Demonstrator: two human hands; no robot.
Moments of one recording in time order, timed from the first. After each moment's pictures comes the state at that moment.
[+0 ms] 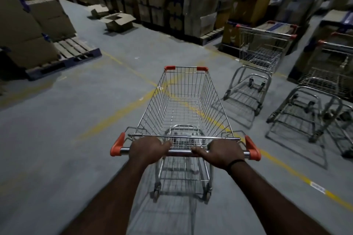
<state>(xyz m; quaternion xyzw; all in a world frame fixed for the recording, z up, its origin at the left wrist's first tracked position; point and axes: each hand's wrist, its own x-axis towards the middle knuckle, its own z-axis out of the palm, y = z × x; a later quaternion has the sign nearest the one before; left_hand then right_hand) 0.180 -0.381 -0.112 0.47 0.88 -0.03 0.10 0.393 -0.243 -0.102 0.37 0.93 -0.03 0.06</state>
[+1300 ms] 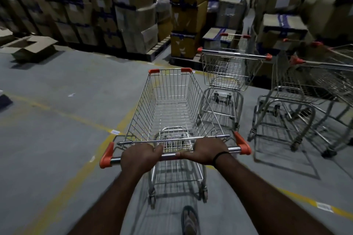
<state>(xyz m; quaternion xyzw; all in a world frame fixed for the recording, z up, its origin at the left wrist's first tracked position) -0.098 0.116 -0.118 0.59 0.81 0.01 0.04 0.118 0.196 -0.094 0.48 0.86 -0.12 0.11</state>
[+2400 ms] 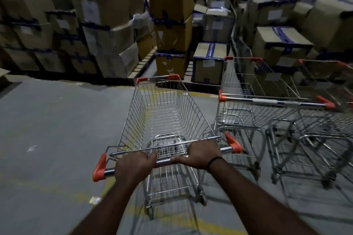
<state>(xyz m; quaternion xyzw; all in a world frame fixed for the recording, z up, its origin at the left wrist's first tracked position) -0.348 0.584 -0.113 0.63 0.77 0.02 0.03 -0.125 0.644 -0.104 0.54 0.84 -0.05 0.05</state>
